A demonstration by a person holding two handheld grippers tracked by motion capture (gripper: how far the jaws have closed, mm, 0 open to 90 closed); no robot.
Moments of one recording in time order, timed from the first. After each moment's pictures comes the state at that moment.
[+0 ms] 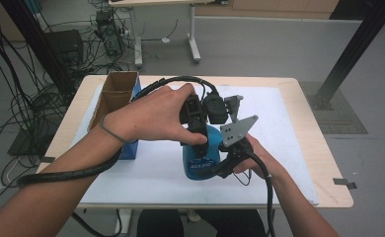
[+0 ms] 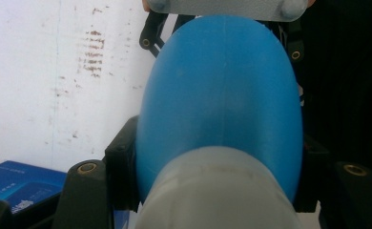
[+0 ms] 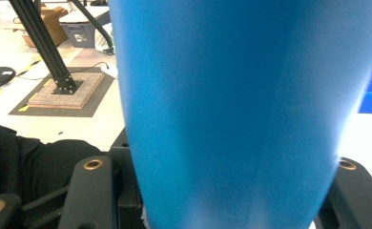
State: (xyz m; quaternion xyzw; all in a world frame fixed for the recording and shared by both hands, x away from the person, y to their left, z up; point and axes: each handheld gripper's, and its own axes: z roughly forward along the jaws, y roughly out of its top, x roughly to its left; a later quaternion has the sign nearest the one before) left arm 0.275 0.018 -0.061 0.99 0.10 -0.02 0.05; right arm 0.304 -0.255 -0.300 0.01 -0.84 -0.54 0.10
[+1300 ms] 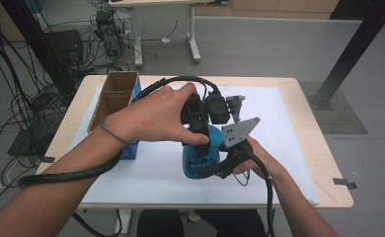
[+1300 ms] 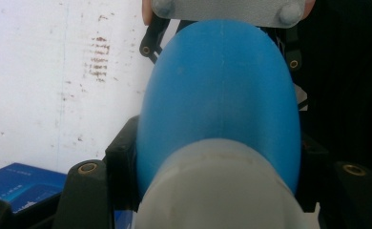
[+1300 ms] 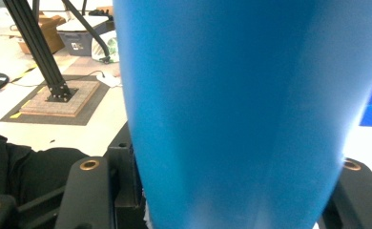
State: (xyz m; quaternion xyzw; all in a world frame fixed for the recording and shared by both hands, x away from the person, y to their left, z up) left arm 0.269 0.017 -0.058 0.99 0.10 0.00 0.05; right arm 0.299 -0.259 -0.310 0.02 -0.82 -0.56 0.08
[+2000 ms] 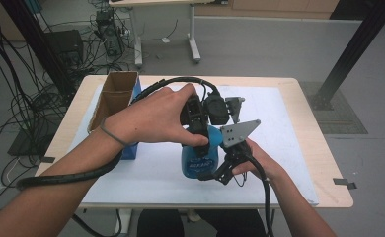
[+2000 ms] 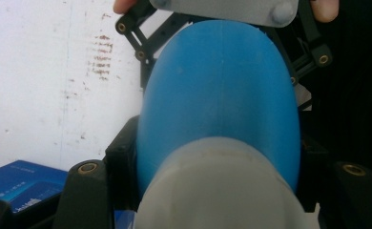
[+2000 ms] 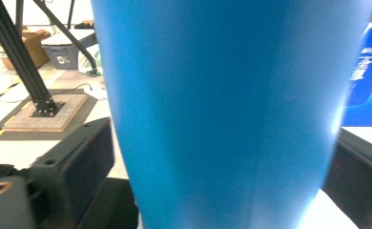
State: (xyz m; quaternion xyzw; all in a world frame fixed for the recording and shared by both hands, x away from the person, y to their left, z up) left arm 0.265 0.017 -0.059 0.99 0.11 0.00 0.05; right arm 0.288 -0.260 -0.319 -0.02 -0.81 -0.58 0.06
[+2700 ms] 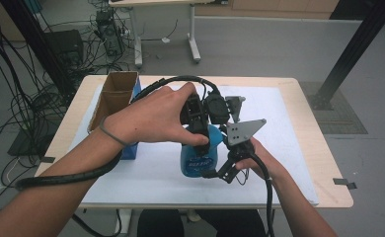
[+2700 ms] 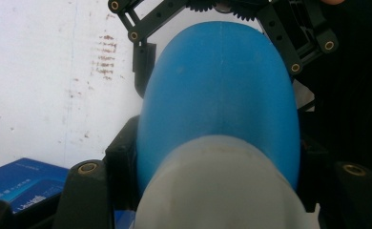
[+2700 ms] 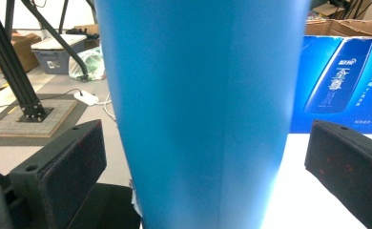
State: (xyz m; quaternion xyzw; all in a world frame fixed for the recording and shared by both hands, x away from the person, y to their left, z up) left arm 0.263 0.017 -0.056 0.99 0.11 0.01 0.05; right arm 0.286 -0.270 -0.321 -0.02 -0.81 -0.59 0.04
